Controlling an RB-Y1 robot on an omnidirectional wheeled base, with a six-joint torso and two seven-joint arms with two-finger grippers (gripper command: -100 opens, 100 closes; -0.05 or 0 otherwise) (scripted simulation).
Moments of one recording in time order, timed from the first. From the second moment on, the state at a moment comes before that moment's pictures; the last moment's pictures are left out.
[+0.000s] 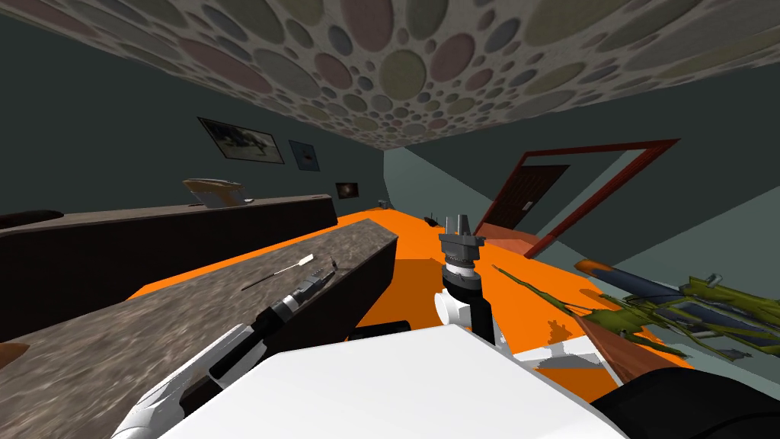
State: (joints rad) left arm 0.31 0.72 -0.17 -1.51 -0.30 -0.56 -0.37; right arm 0.47 0.01 0.06 -2.40 0.04 -0.60 -0.12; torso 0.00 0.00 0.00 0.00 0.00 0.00
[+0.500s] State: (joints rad) left arm 0.34 0.85 -0.18 -1.52 -0.25 -0.58 -0.31; right arm 0.47 0.01 0.06 -2.40 0.04 -0.60 -0.12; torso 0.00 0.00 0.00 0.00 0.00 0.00
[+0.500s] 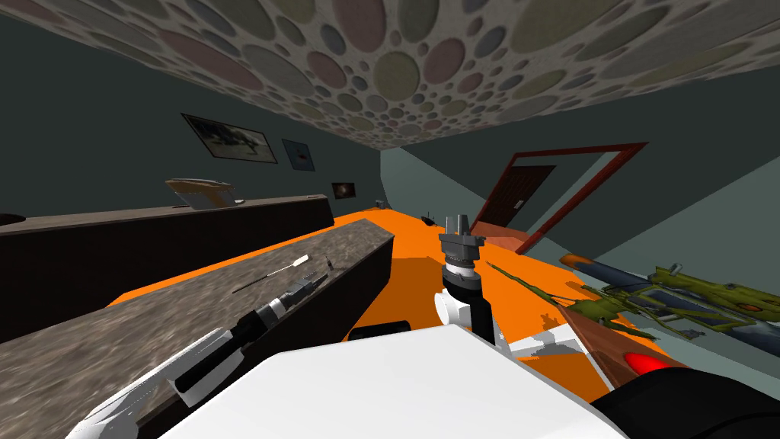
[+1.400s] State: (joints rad) left arm 0.42 1.12 -0.22 -1.50 -0.14 -0.62 -0.20; right arm 0.47 0.01 0.06 -2.40 0.04 -0.60 -0.12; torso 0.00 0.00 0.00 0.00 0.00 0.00
